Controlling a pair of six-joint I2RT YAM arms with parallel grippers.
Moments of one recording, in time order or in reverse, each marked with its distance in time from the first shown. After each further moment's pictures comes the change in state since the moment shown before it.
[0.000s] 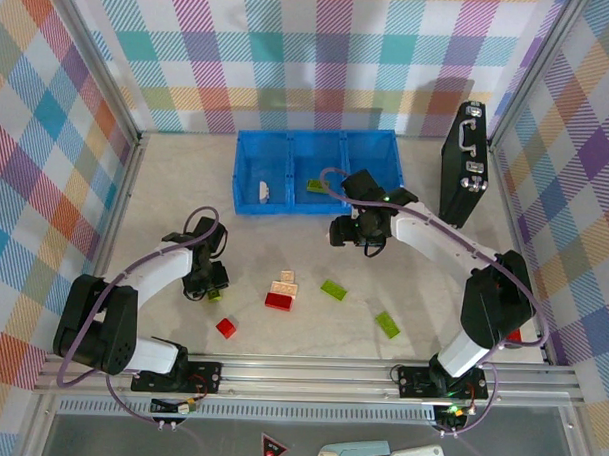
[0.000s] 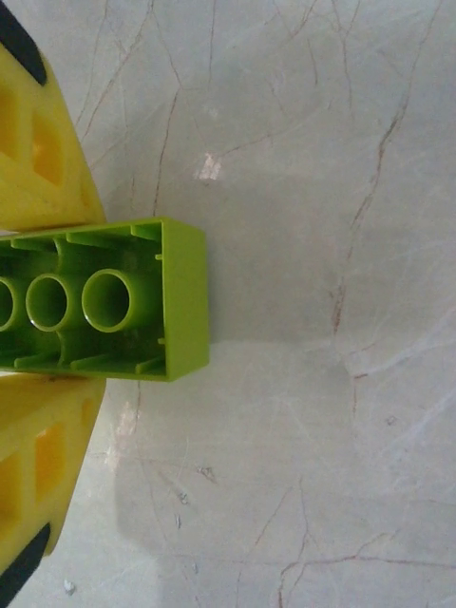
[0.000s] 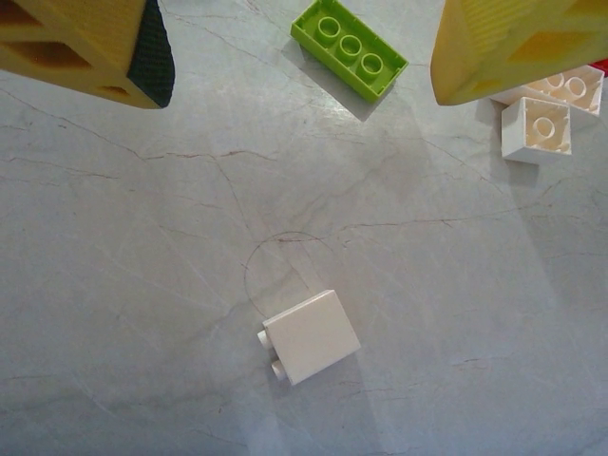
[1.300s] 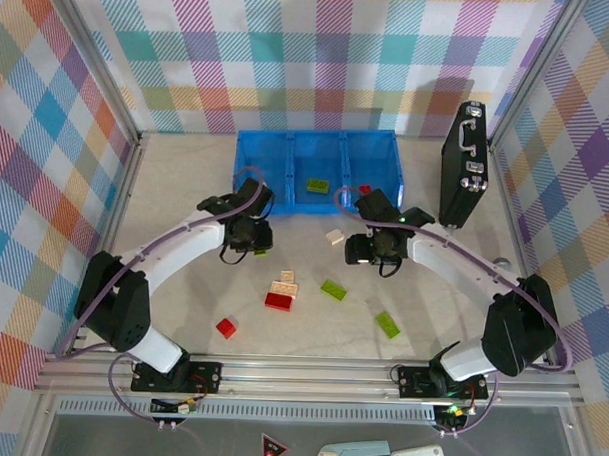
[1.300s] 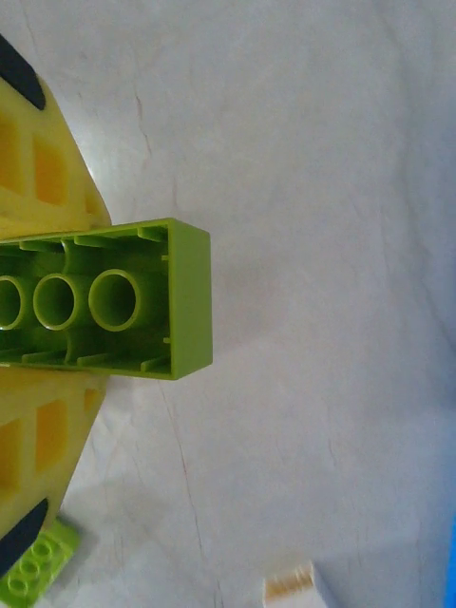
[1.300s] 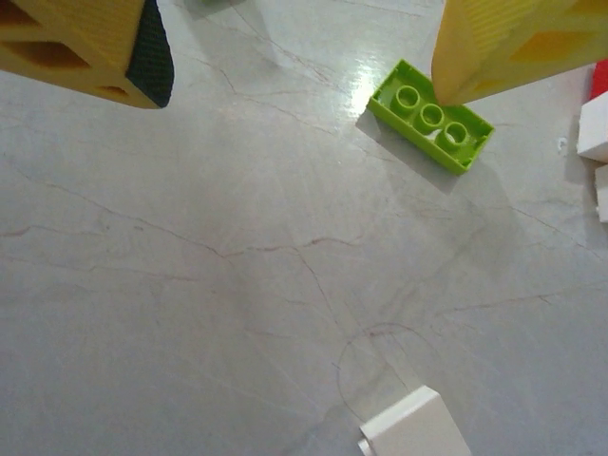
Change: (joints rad) left arm -0.302 0.204 0.505 -0.005 0.008 0.020; right arm 0.000 -0.193 -0.233 -0.005 0.053 0.031
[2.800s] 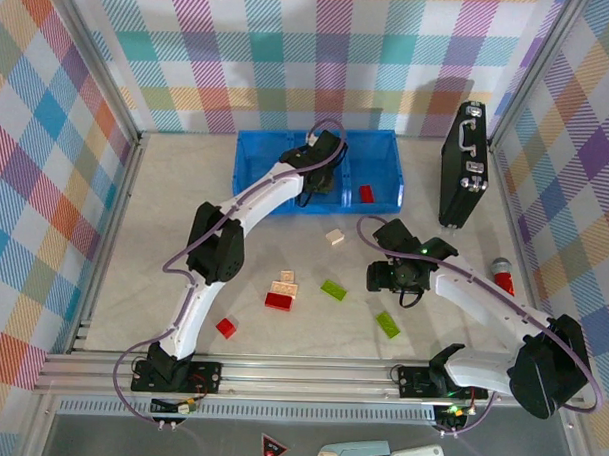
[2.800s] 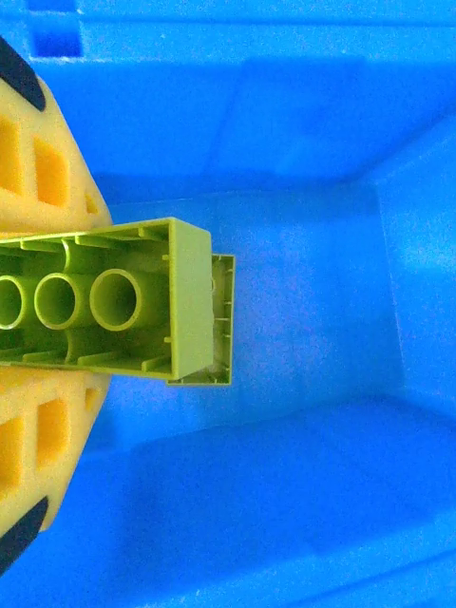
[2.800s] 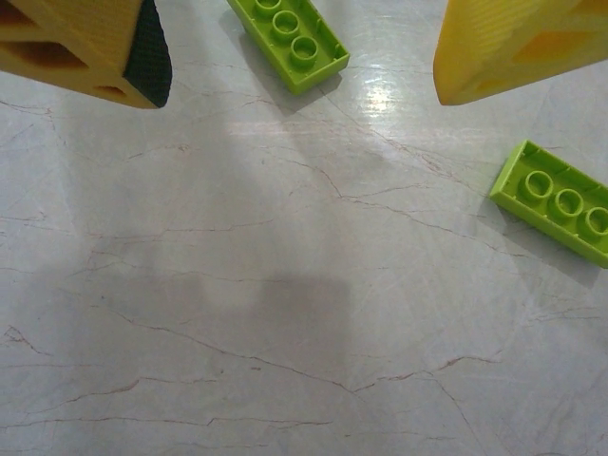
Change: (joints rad) left arm -0.080 0.766 0.982 -0.025 -0.317 0.200; right arm 0.000 -0.222 -0.222 -0.059 0.059 0.052
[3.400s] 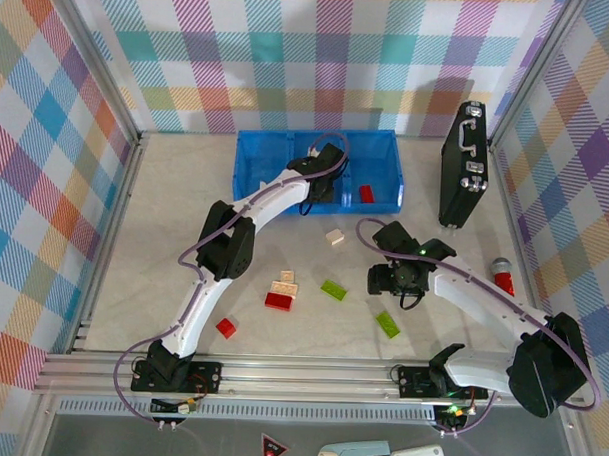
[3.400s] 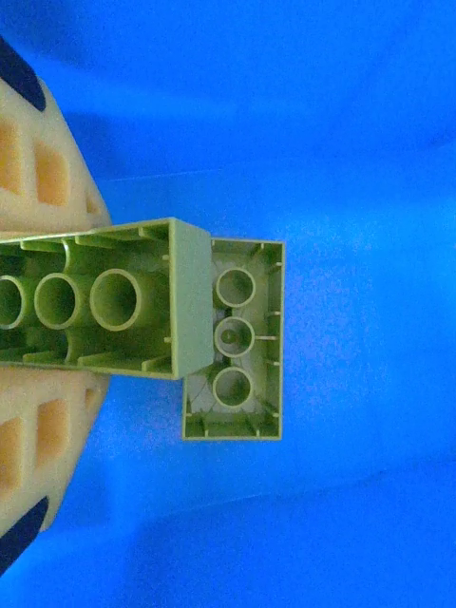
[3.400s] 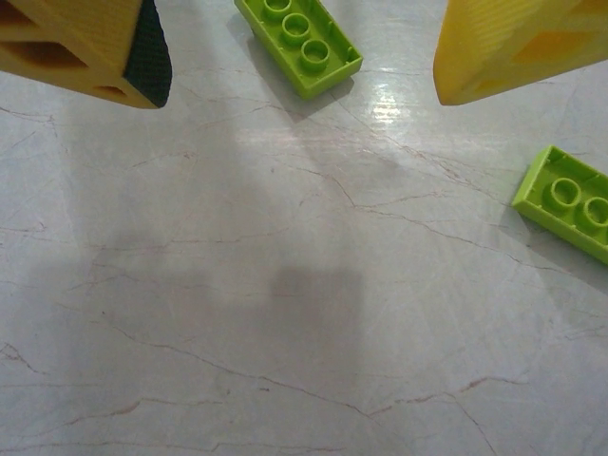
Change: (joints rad) left arm 0.014 0.100 0.003 -0.005 0.005 -0.010; right arm 0.000 0.005 -0.019 -0.006 -0.001 -0.003
